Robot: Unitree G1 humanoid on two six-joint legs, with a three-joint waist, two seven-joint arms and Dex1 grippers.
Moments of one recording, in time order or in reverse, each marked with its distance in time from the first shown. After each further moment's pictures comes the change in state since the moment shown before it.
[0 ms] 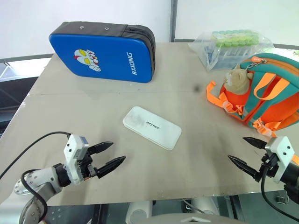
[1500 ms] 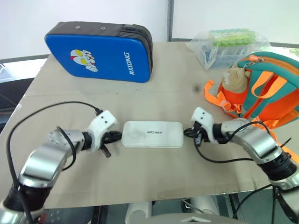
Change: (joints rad) left arm -0.455 0.110 -0.297 -0.096 0.342 0.559 0.181; right arm -0.994 -0.029 0.791 0.453 -0.173 0.349 0.024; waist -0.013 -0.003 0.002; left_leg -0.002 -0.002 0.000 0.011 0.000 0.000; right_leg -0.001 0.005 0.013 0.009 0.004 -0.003
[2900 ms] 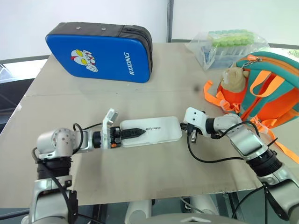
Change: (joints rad) left arm -0.361 -0.301 0.191 0.644 -0.494 0.557 -0.062; right arm 0.041 0.164 0.003 0.048 -0.289 -0.249 0.029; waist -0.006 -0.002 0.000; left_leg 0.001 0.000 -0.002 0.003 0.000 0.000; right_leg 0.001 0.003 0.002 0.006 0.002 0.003
